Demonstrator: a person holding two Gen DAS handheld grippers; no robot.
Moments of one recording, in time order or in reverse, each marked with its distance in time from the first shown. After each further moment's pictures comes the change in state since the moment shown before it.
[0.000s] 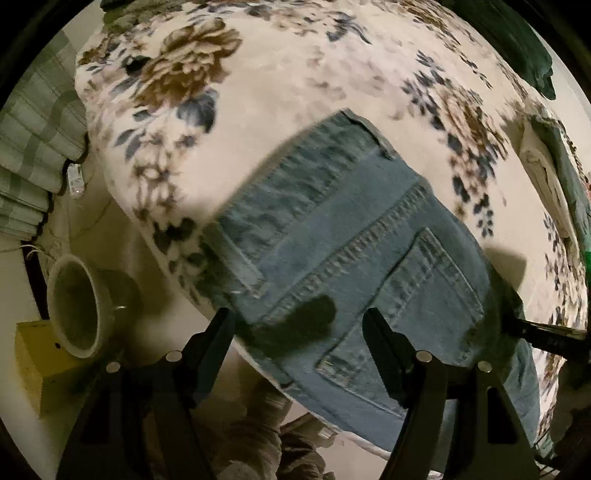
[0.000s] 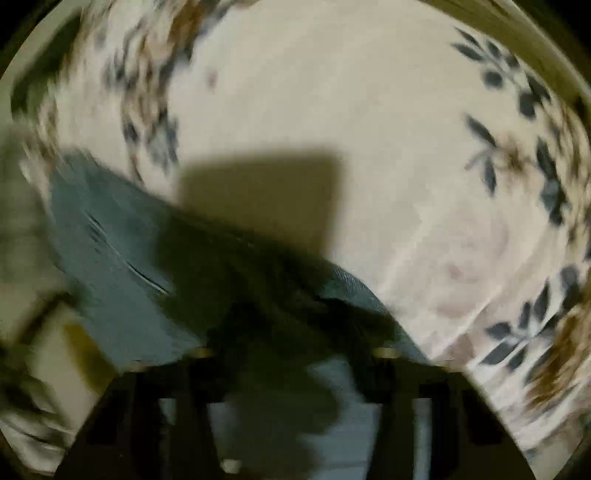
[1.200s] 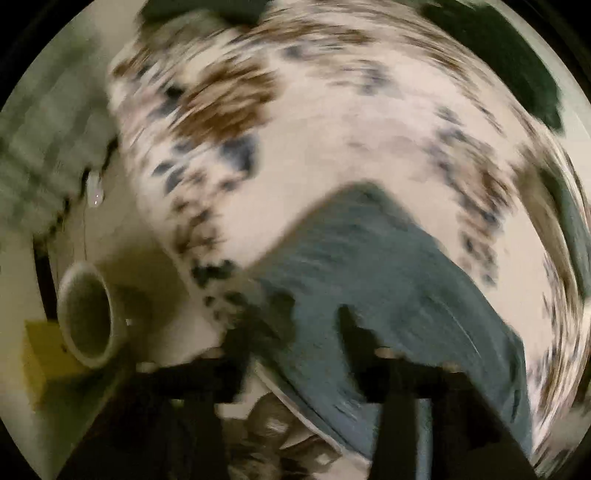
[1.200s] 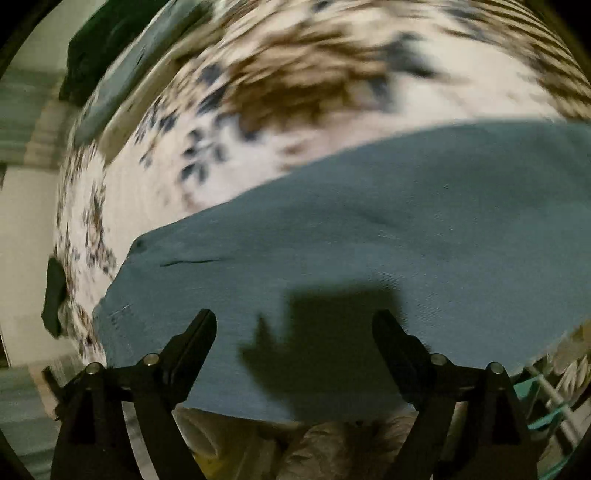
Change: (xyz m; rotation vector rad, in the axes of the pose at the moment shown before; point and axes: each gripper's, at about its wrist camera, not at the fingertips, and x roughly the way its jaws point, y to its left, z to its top) left arm -0.039 -0.016 0.001 0.009 -0.125 0.014; right arm -0.015 -0.182 -0.354 0.952 -0.412 0.297
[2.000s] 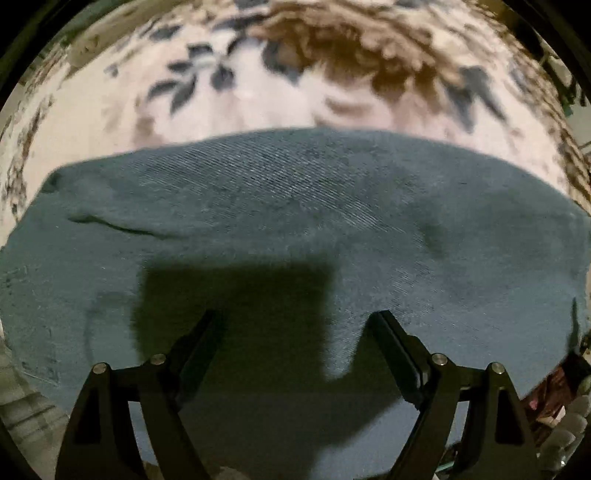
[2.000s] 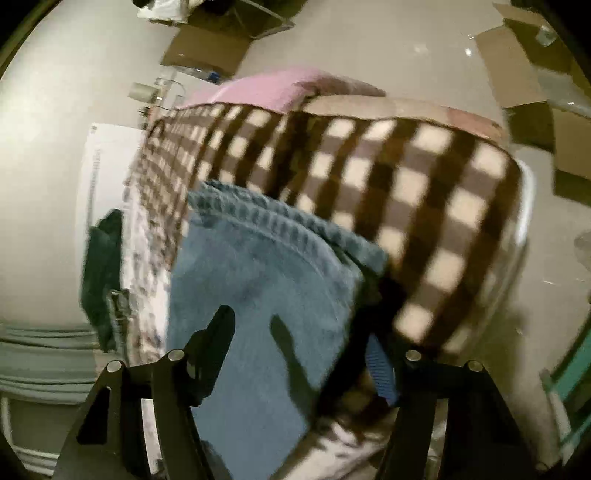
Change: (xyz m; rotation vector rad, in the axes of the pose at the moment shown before) left arm 0.069 -0.379 -0.256 0.850 0.218 -0.079; right arm -0.082 -0.394 0.001 0.644 -0.489 0.395
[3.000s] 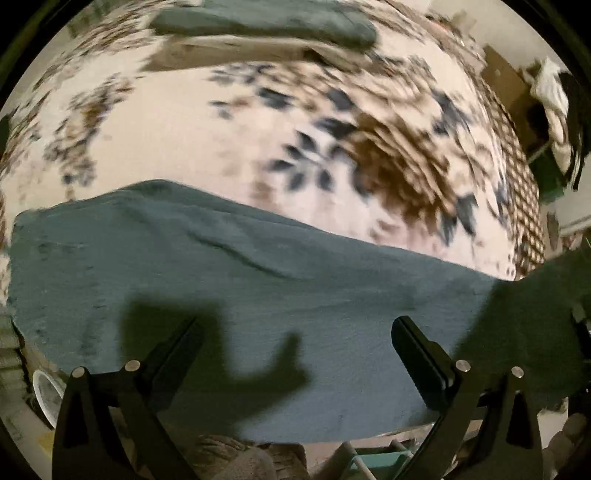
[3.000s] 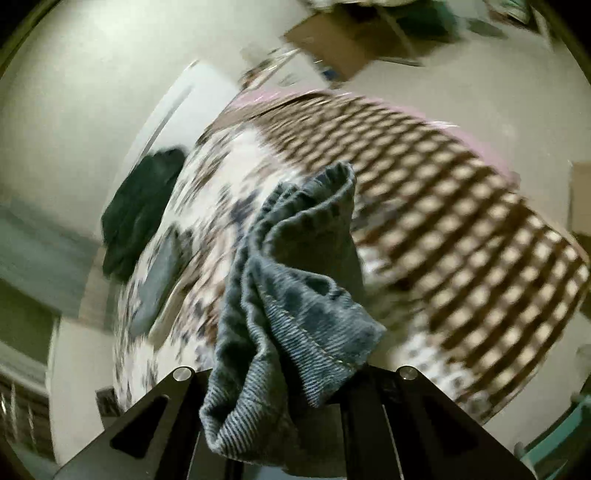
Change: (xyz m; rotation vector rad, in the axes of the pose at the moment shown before) left arm -0.104 0.075 -0.003 -0.223 -0.161 -0.117; right arm -0.014 0.250 -0.095 -0.509 0.009 -0.006
